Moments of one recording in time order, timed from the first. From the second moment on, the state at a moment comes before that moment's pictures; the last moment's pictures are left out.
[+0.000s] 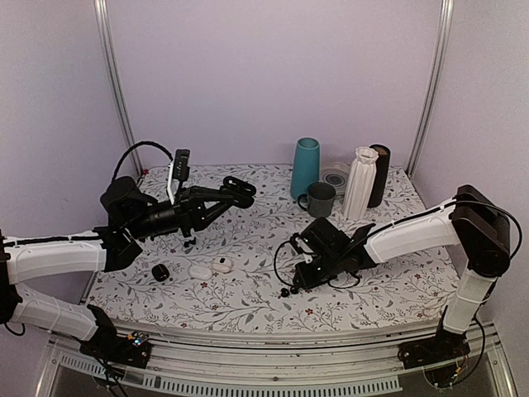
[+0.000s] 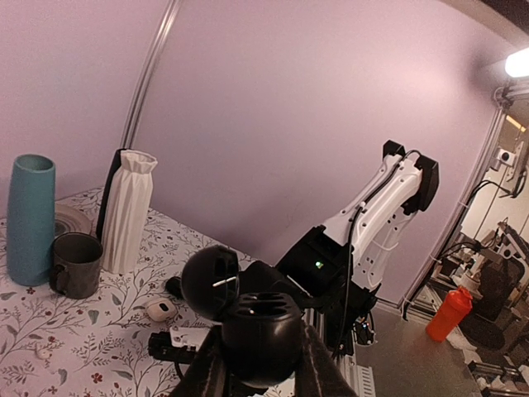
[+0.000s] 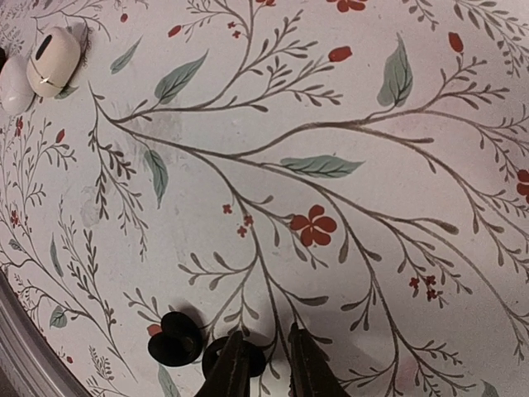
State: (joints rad) left arm -0.70 1.17 0.60 0.77 0.58 -0.48; right arm 0.95 1.79 0.96 -0.20 -0.06 0.51
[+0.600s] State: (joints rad) left arm -0.70 1.19 0.60 0.79 0.59 -0.49; right arm 1.02 1.71 0.87 -0.22 -0.06 0.60
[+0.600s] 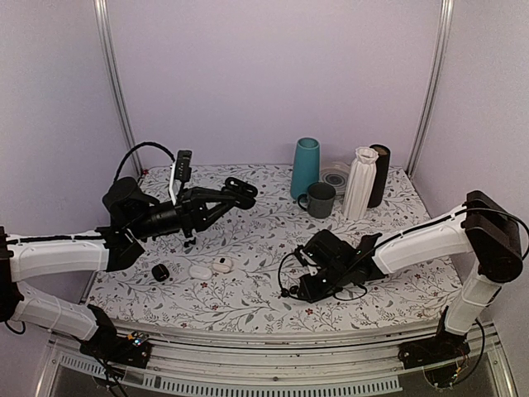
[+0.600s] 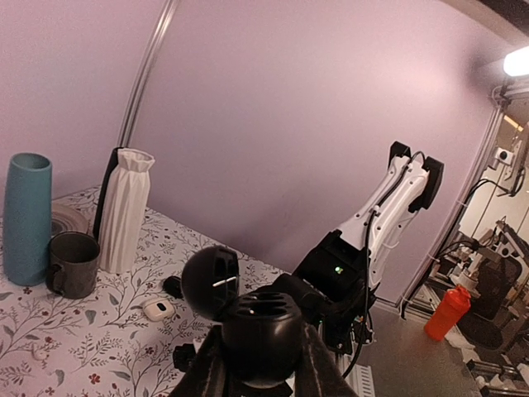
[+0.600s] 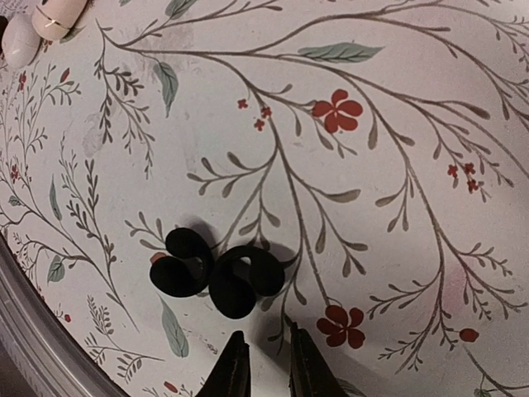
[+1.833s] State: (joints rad) left arm -0.69 1.17 0.59 0.79 0.59 -0.49; right arm 1.05 1.83 1.08 -0.15 -0.14 0.76
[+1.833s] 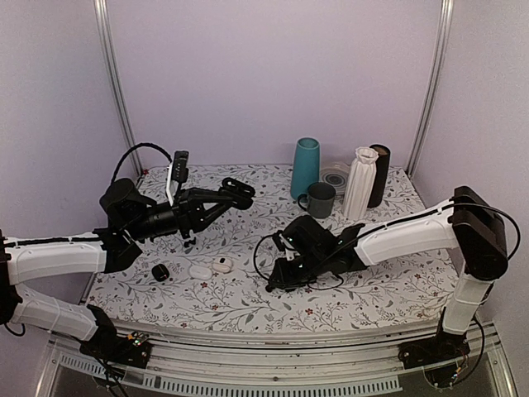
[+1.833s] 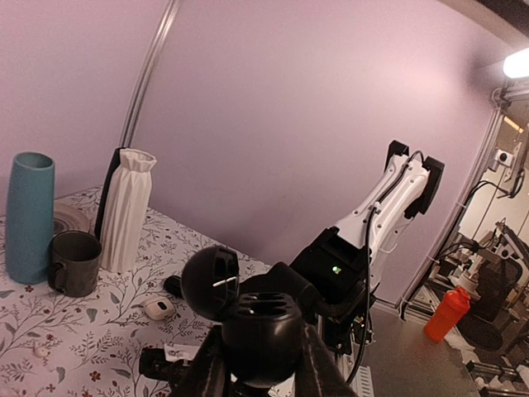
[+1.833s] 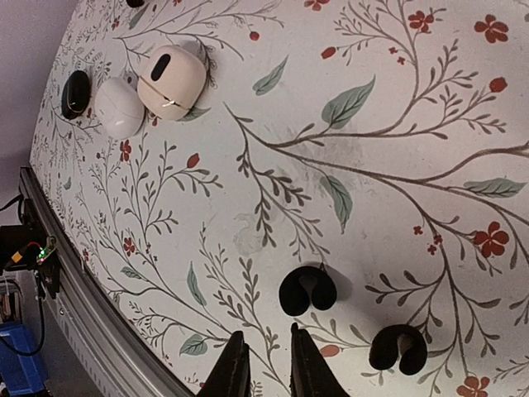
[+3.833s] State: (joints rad) left arm -0.69 1.17 0.57 0.79 0.59 -0.49; right arm 1.07 1.71 0.95 -0.22 -0.06 0.52
